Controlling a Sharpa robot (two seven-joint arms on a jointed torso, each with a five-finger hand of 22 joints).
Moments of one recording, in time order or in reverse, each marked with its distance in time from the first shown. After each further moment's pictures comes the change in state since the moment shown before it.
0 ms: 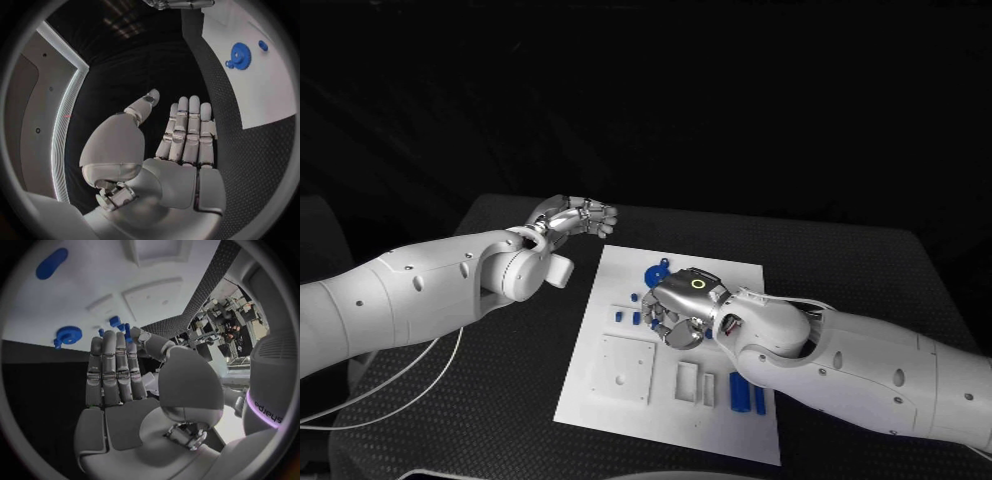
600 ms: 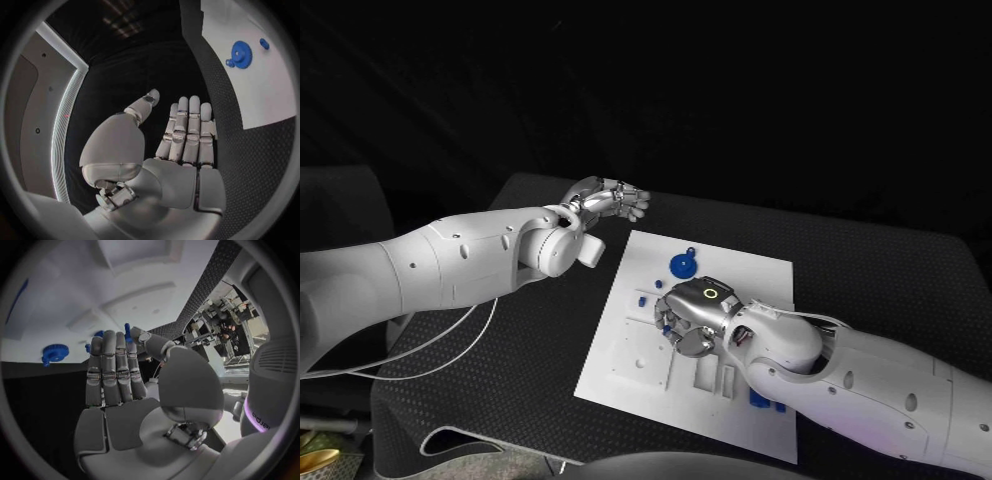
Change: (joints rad) left arm 0.001 0.016 0.000 -0.016 0.004 -0.006 0.000; left_hand 0.000 0.000 0.000 0.000 0.000 0.000 0.000 0.004 -0.001 0.000 0.000 0.000 -0.003 0.000 0.000 -0.008 0.004 -0.004 -0.004 0.004 -0.004 0.000; right arm -0.054 0.052 -0.011 -0.036 -0.027 0.001 0.010; right_hand -0.001 -0.001 0.000 0.000 0.000 -0.001 0.001 0.000 0.001 0.000 0.000 -0.001 0.003 0.005 -0.002 -0.004 0.002 0.000 0.000 0.000 0.000 0.000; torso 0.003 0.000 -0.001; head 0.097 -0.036
